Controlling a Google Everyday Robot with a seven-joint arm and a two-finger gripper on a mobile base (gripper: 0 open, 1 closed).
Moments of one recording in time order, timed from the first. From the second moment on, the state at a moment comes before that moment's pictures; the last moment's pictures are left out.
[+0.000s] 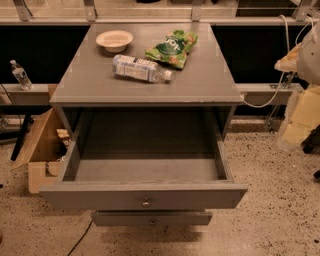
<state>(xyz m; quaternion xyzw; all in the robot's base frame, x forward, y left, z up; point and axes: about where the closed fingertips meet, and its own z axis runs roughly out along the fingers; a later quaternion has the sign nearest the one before) 0.438 -0.217 0.976 -0.60 0.78 -0.03 0.16</state>
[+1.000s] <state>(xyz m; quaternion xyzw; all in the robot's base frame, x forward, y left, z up) 0.520 -0.156 0.958 -0.58 0.79 0.05 0.21</state>
